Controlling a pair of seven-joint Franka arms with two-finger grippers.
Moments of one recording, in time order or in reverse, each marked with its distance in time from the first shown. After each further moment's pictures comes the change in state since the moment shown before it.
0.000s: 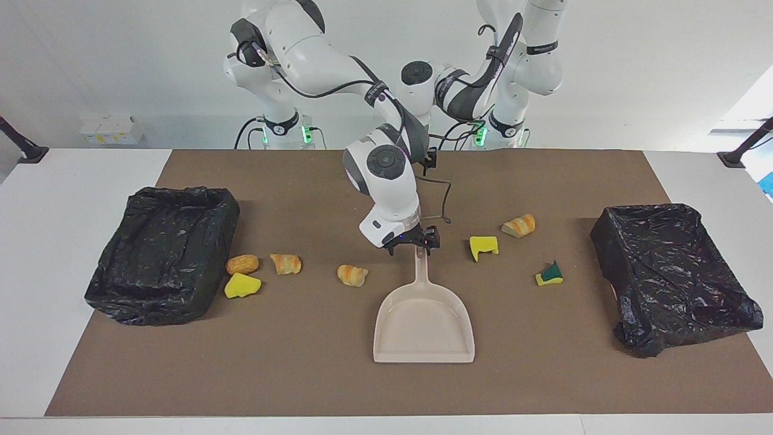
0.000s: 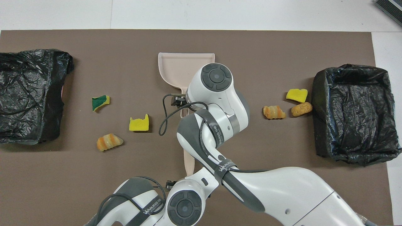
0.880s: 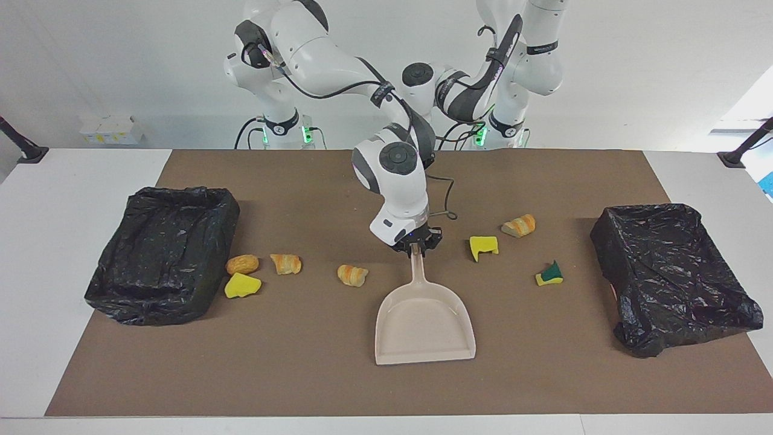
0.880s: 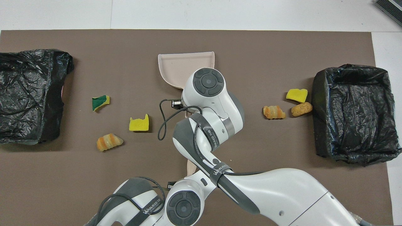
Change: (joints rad) left arm 0.000 0.000 0.002 -0.008 0.000 0.006 0.001; right arm 0.013 0.009 -0.004 0.003 -0.041 0.012 -0.074
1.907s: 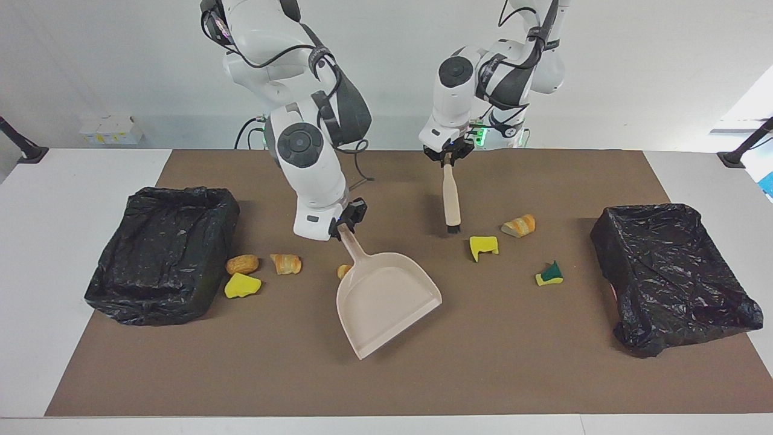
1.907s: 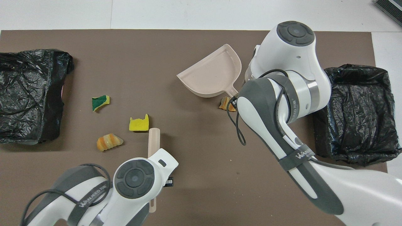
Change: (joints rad) left arm 0.204 -0.179 0.040 0.040 0.029 -0.391 -0.001; right arm -0.251 -0.185 -0.005 0.016 0.042 -0.485 -0.805
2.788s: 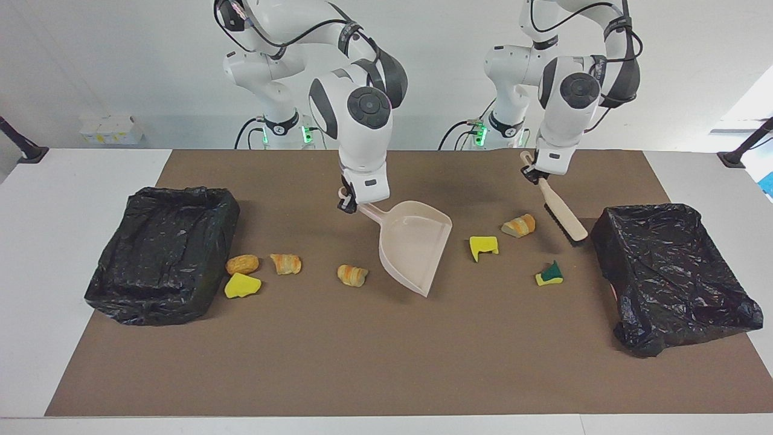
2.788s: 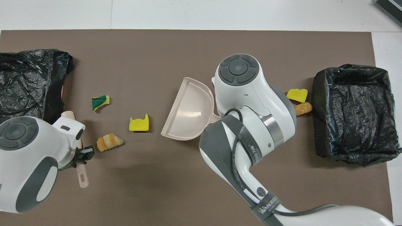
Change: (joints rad) left arm 0.501 -0.008 0.004 -0.028 0.153 -0.025 0.097; right arm 0.165 -0.106 0.011 -0.128 -0.160 -0.023 -0.327
